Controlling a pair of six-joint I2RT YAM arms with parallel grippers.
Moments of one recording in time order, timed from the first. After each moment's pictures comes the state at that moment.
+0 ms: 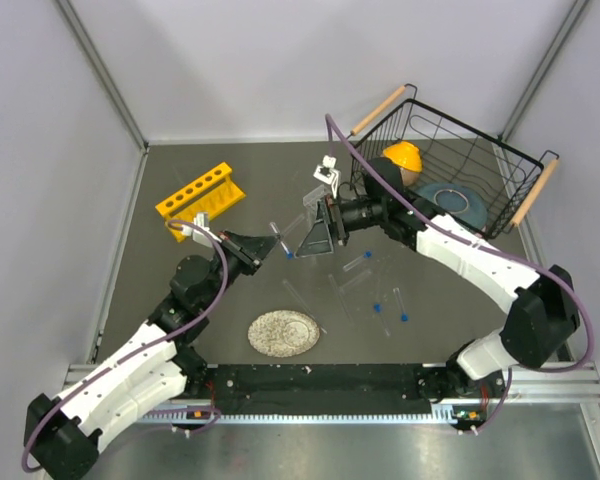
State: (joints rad) left arm -0.62 0.68 0.43 0.26 -0.05 -1.18; right arm 0.66 1.46 1.23 -0.23 -0.95 0.46
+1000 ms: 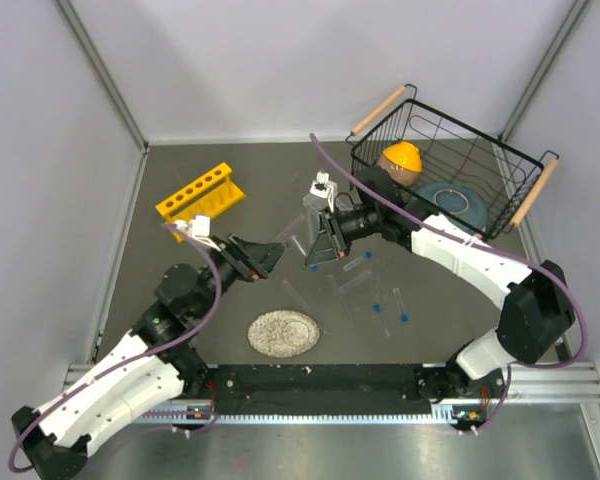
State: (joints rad) left arm -0.74 0.61 0.49 0.18 -0.10 -0.94; right arm 0.67 1.51 1.21 -0.28 -0.91 0.38
